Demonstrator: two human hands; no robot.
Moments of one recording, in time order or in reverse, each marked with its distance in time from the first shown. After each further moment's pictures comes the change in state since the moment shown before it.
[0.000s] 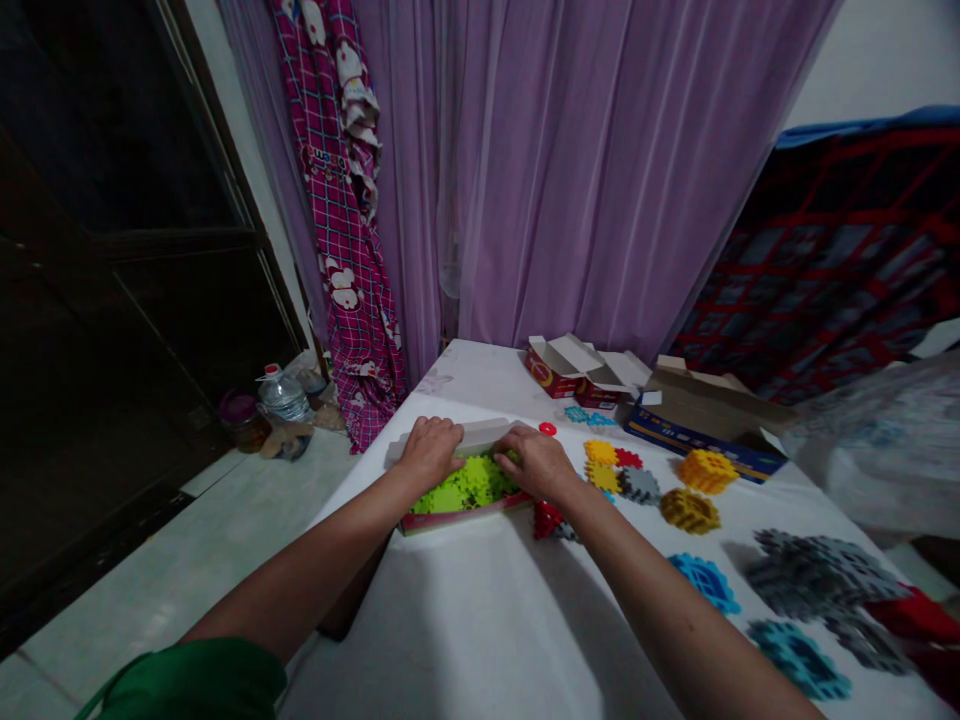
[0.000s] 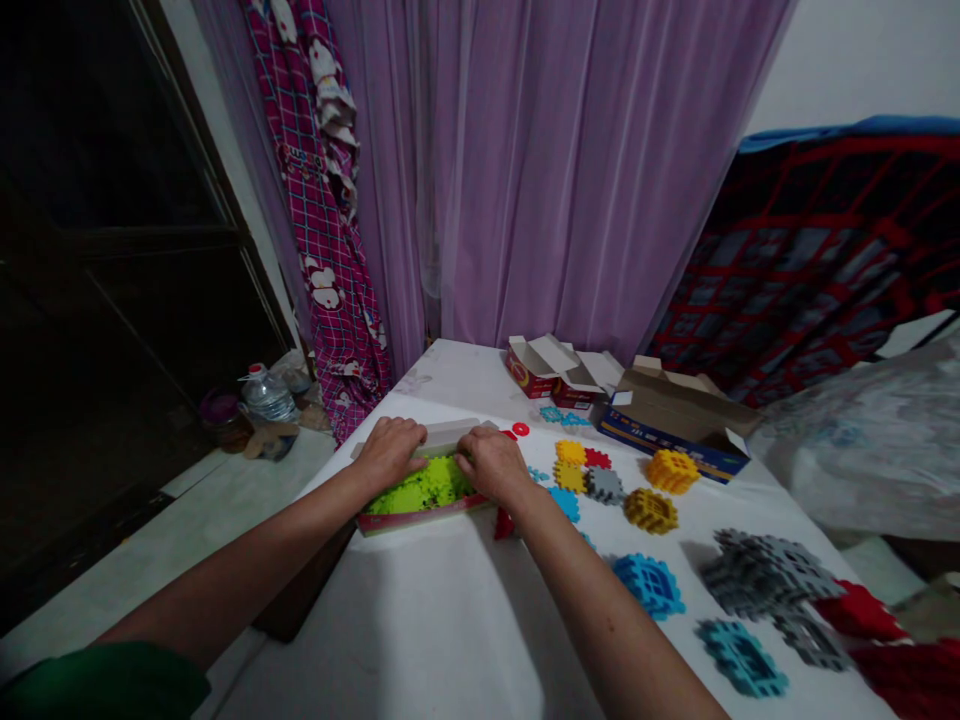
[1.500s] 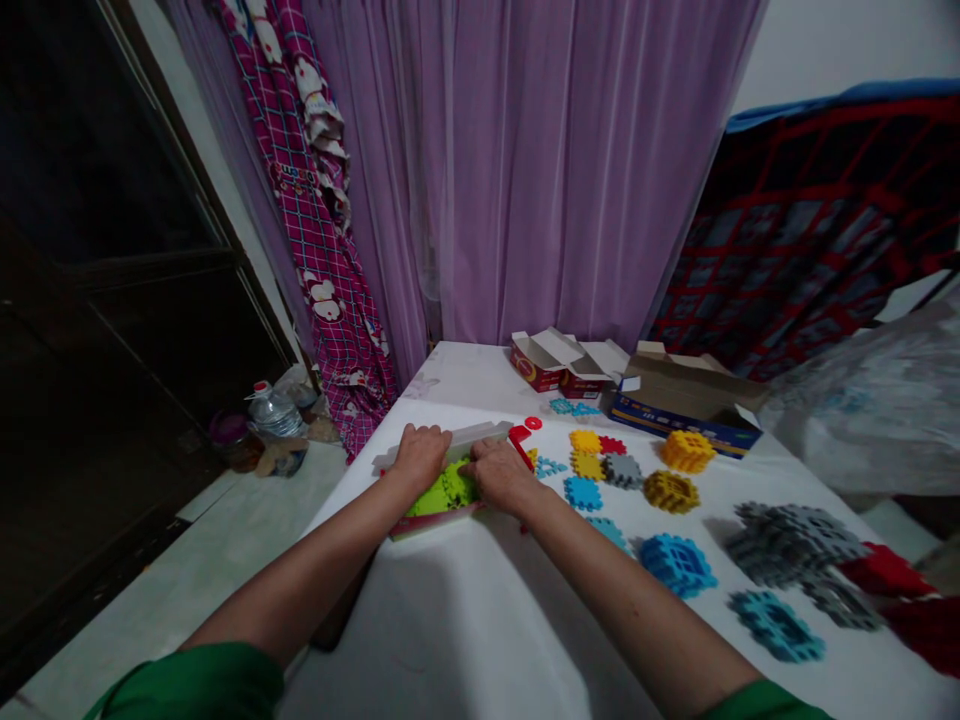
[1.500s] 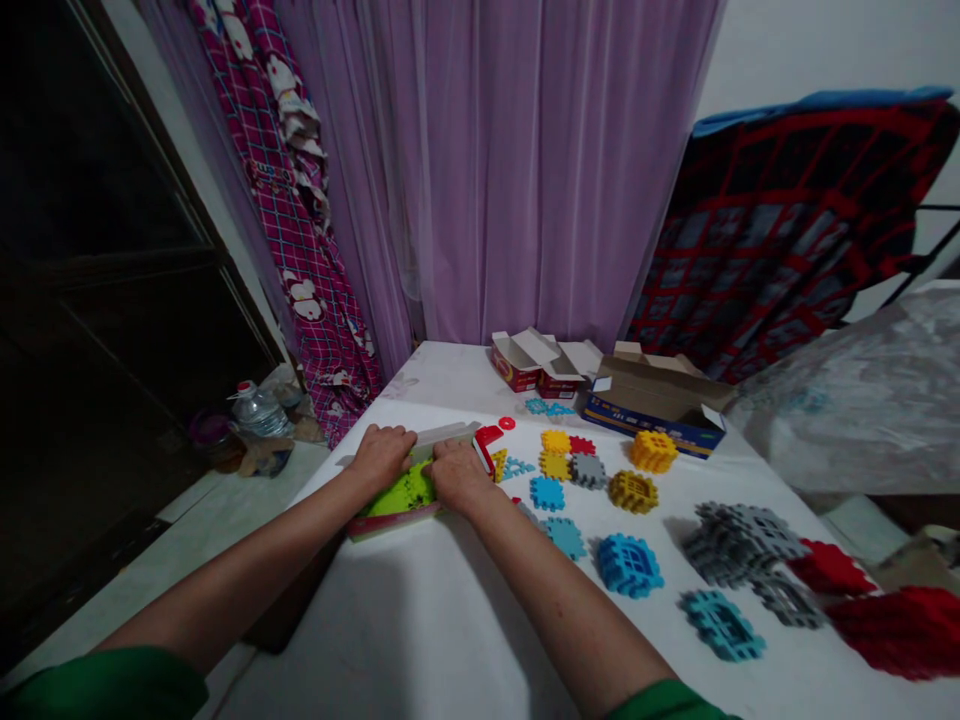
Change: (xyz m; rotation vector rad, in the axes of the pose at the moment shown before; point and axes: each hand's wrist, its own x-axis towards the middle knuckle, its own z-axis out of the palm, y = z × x) left_hand 0.014 0.017 0.004 0.111 -0.105 -0.046; right_hand 0.001 -0.021 0.019 -0.117 -0.119 -0.152
